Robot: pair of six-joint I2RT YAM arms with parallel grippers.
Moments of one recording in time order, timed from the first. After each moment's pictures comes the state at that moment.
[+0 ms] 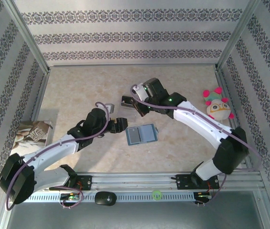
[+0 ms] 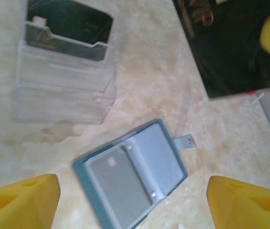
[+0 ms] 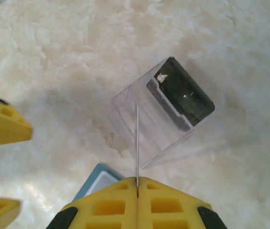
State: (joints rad) left arm -0.62 1.11 0.61 -0.08 0.11 -0.62; right arm 0.67 1.55 1.36 -0.63 -0.12 -0.04
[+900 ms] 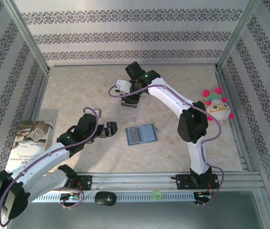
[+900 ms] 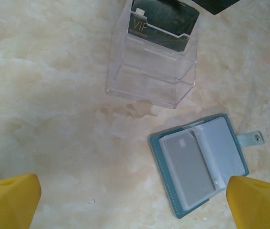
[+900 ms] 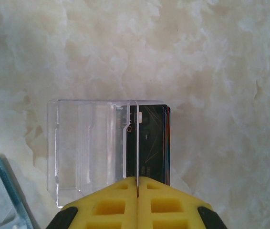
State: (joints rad) left arm -0.56 0.94 0.55 -0.30 -0.03 -0.61; right arm 0.62 2.11 1.99 -0.95 -0.15 -0.73
